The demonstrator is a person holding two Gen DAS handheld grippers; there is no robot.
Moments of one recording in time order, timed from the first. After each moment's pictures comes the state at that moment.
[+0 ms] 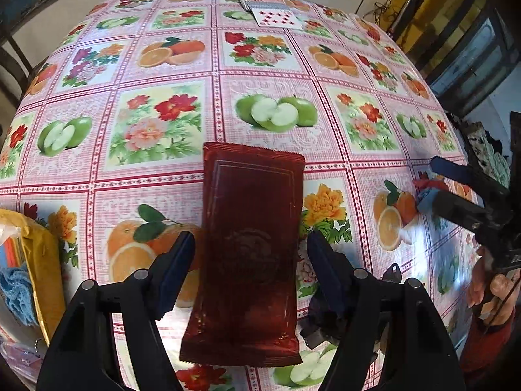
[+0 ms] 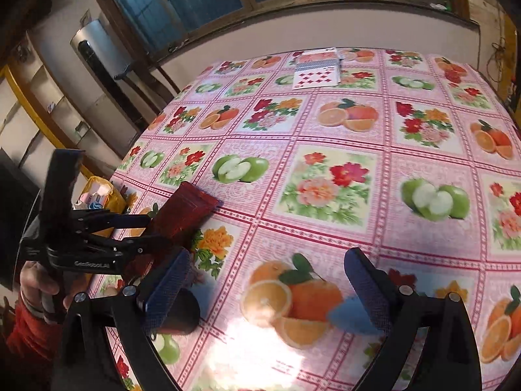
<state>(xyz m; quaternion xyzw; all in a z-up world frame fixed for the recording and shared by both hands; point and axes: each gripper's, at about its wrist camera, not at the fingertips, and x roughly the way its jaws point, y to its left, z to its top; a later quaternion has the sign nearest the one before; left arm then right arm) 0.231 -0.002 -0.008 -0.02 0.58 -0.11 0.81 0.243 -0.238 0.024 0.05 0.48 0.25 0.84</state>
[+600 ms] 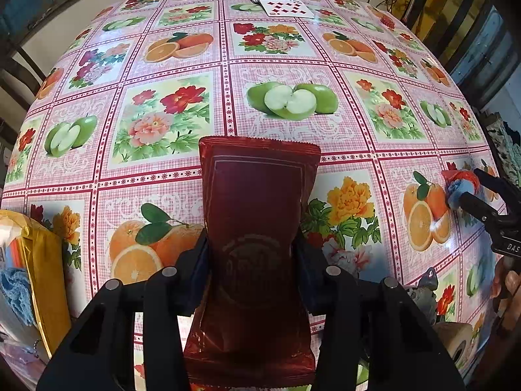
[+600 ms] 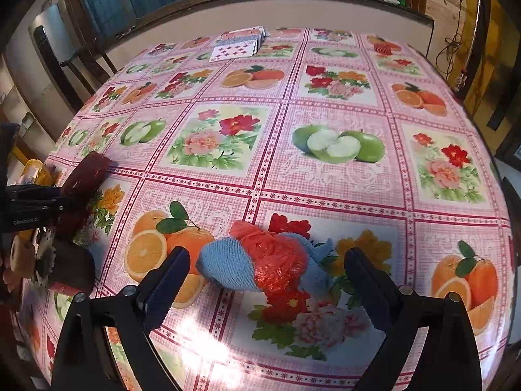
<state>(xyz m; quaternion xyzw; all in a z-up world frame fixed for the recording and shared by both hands) 0.226 -0.002 -0.021 0.01 0.57 -0.07 0.82 0.238 -0.282 -0.026 -0.01 0.51 0.13 0.85</state>
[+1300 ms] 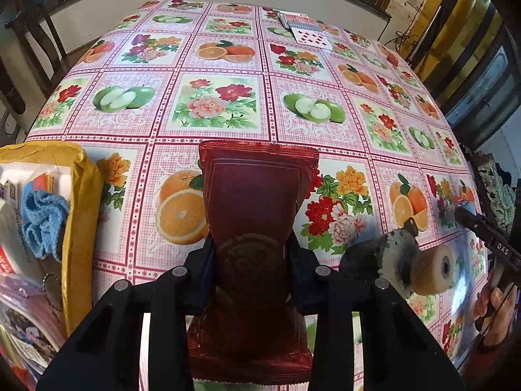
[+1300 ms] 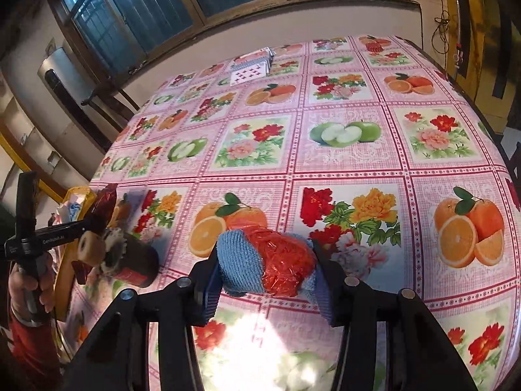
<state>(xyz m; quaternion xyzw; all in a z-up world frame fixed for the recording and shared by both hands) 0.171 0.045 0.008 -0.07 0.54 -0.06 0.84 0.171 -0.294 0.021 0.09 0.47 0.17 0.86</state>
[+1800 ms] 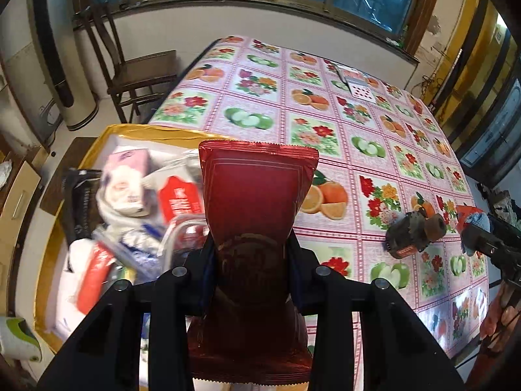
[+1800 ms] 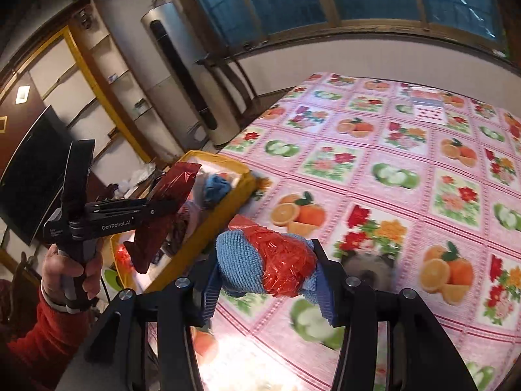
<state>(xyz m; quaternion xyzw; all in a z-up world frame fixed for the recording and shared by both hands) 0.079 0.171 0.072 -0.09 0.47 0.03 0.88 0.112 -0.055 0.102 0.01 0.43 0.38 0.82</state>
